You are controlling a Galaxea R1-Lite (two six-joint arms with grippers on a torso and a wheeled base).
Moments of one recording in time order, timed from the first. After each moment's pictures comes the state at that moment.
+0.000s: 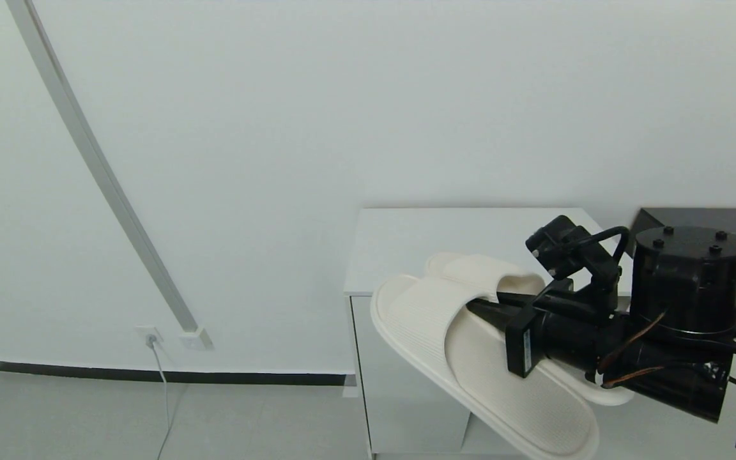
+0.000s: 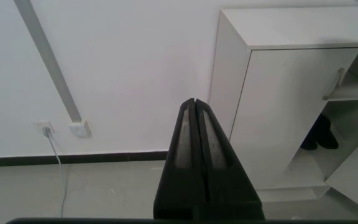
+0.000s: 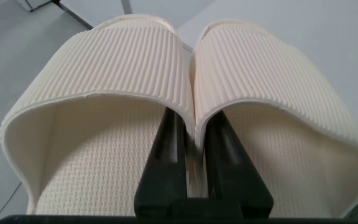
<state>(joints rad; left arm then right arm) 0.00 0.00 0.00 0.00 -0.03 0.01 0.73 1.59 -0.68 -0.71 0.01 -0.01</state>
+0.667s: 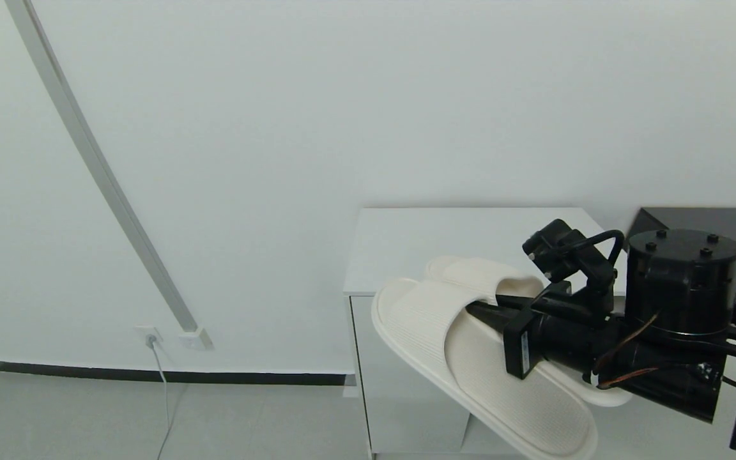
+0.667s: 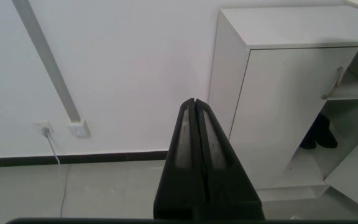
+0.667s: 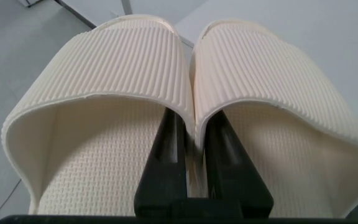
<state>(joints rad) 0.00 0.00 0.00 0.00 -0.03 0.01 0.74 1.60 -0.68 -0.71 0.01 -0.01</state>
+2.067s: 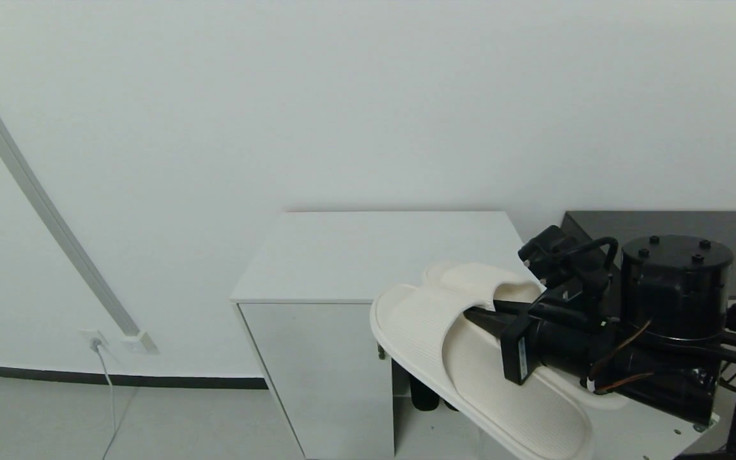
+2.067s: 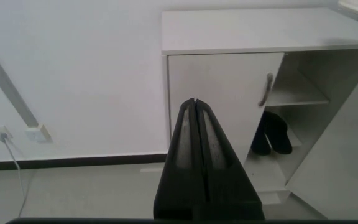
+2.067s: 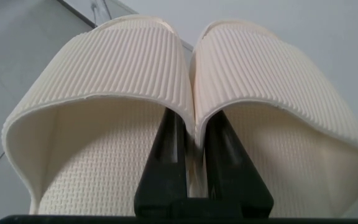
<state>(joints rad) 0.00 0.00 0.00 0.00 -0.03 0.01 0.74 1.61 -0.67 -0.71 0.00 -0.01</state>
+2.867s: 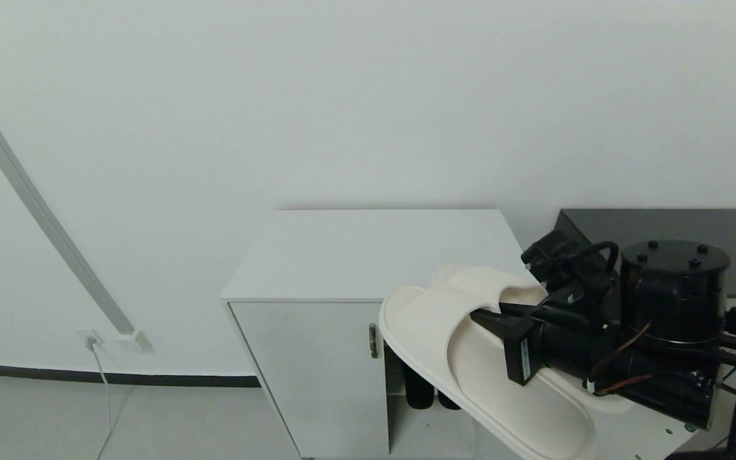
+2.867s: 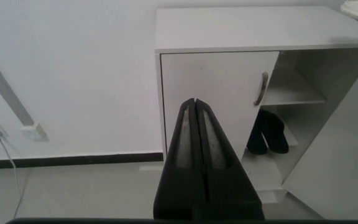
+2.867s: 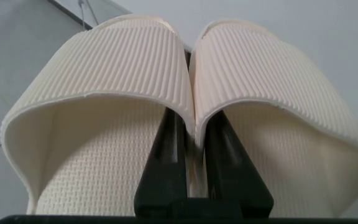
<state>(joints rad) 0.00 0.00 0.00 0.00 -0.03 0.01 0.74 1.61 -0.65 -0.72 -0.03 -0.01</state>
